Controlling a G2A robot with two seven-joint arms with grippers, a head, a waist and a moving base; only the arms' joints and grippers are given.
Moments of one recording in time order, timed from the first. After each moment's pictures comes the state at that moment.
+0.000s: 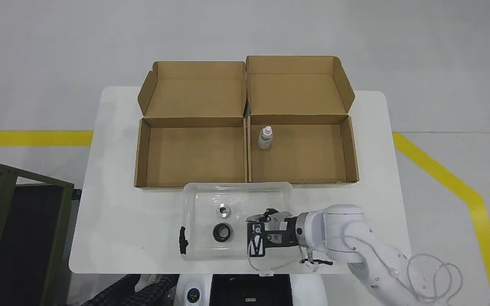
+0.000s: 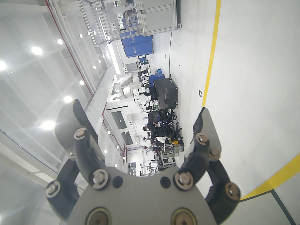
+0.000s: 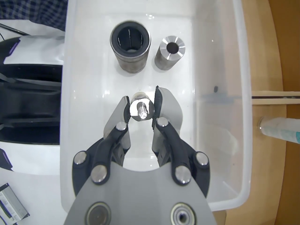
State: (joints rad) left arm -0.01 -0.37 -0.75 -1.25 2.03 -0.40 0.22; right arm -1.27 -1.04 0.97 -2.05 -1.26 -0.86 0.72
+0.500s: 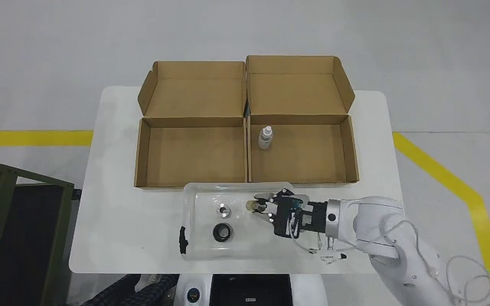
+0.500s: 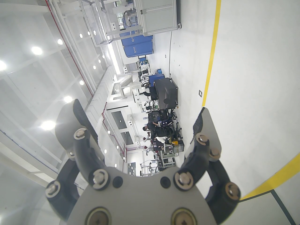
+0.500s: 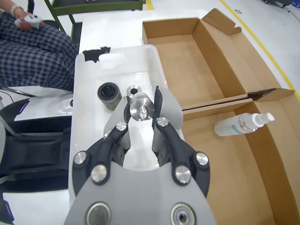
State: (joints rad) left arm -0.01 -0.37 -0.75 -1.25 2.03 -0.40 0.22; right arm -1.36 -1.01 1.21 -2.13 -1.06 -0.82 0.46
